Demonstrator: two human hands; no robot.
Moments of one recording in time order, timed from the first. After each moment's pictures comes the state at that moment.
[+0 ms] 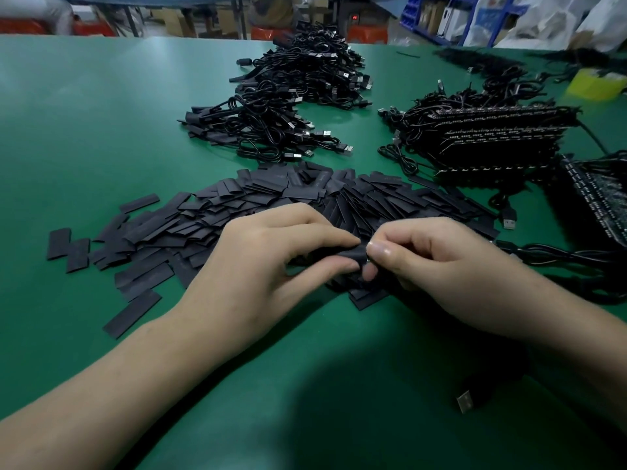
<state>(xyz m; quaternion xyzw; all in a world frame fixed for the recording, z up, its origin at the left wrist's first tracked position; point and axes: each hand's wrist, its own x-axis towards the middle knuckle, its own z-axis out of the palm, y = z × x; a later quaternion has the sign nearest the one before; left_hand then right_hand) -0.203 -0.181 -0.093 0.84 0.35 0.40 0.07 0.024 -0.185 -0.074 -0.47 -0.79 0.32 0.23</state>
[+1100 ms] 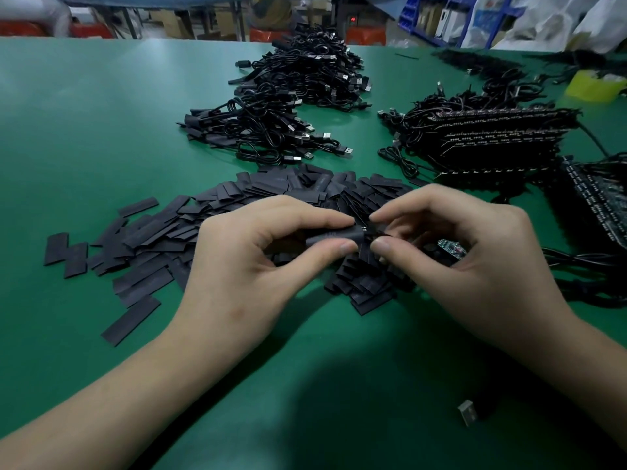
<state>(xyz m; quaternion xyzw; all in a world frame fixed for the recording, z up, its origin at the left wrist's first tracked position) -0.198 -0.188 -0.085 0.75 0.39 0.50 0.18 0.020 -0.194 -0.075 -0.42 -0.79 0.10 0.44</state>
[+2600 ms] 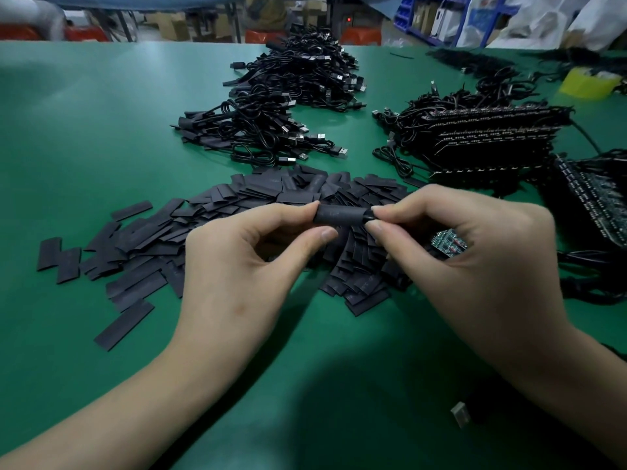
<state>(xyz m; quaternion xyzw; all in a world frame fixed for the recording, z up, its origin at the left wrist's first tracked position) -0.184 -0.193 -0.091 0.65 0.46 0.55 0.25 0.013 -0.203 -0.073 -0.44 -0.76 -0.07 0.47</state>
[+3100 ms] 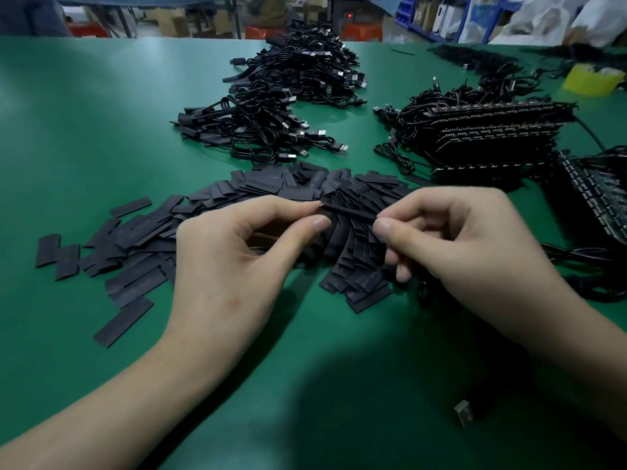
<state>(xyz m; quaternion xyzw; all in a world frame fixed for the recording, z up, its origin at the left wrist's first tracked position) -0.191 -0.191 -0.090 0.66 0.47 0.55 0.21 0.020 -0.190 -0.072 -0.51 -0.66 0.34 0.43</state>
